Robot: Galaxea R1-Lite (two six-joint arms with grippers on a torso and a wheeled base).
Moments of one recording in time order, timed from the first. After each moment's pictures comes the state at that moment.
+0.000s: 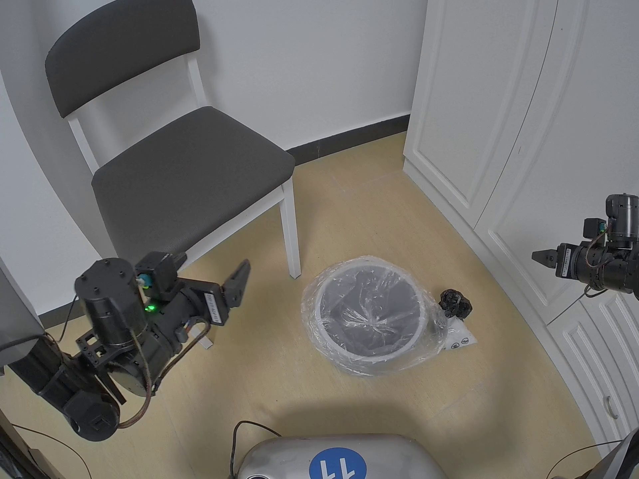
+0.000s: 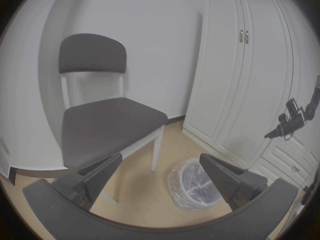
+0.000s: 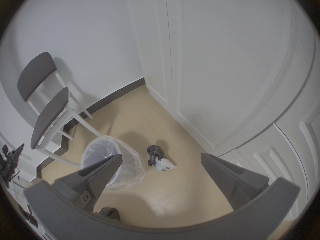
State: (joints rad) left arm -0.54 1.81 -0.38 -1.38 0.29 -0.09; right arm -0.11 1.63 -0.76 -0.37 0.07 0.10
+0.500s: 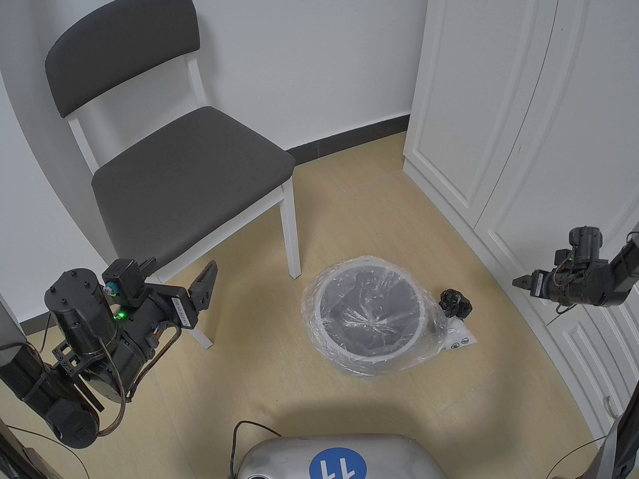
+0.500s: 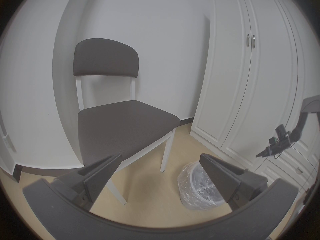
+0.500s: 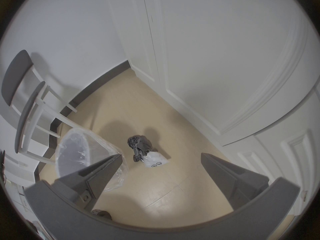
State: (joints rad) left arm -0.47 1.75 -0.25 -1.48 0.29 -0.09; right arm -0.20 2.07 -0.90 -0.53 0.14 0.11
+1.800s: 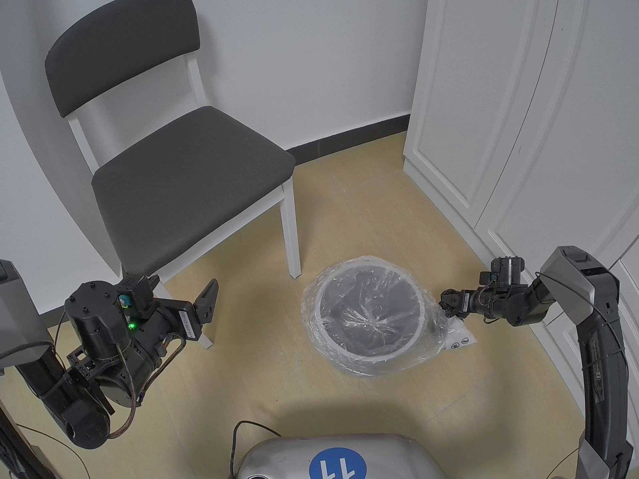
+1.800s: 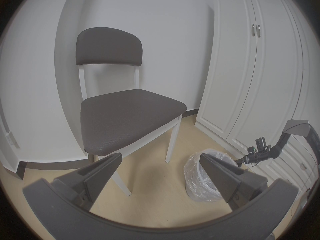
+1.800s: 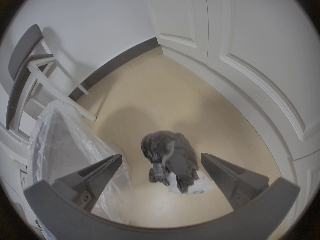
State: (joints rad) left arm -0.44 1.86 -0.23 -1.53 0.30 -0.10; right arm -0.02 2.71 -1.48 -0.62 0.22 0.10
